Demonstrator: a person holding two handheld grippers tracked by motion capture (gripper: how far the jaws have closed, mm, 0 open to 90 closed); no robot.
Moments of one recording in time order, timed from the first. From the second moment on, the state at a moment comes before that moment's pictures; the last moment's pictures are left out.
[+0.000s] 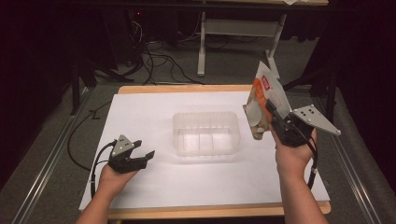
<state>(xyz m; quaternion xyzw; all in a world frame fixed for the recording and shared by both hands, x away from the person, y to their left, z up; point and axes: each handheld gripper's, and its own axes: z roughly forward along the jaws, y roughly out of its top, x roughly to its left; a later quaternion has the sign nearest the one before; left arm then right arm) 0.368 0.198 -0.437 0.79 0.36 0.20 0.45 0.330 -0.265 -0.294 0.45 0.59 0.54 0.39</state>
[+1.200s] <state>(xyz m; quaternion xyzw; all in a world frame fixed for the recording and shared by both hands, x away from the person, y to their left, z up) 0.370 0.199 -0.435 0.79 0.36 0.20 0.46 0.380 -0.133 -0.337 0.42 0.65 0.56 0.31</state>
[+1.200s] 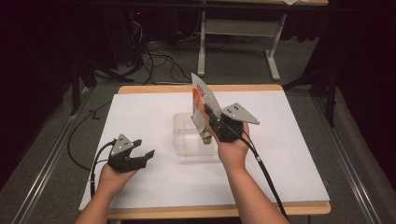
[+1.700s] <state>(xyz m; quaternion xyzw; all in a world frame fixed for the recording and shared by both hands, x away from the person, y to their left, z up) 0.369 0.199 -0.435 0.79 0.36 0.20 0.46 0.391 -0.105 -0.353 0.41 0.66 0.55 0.30</state>
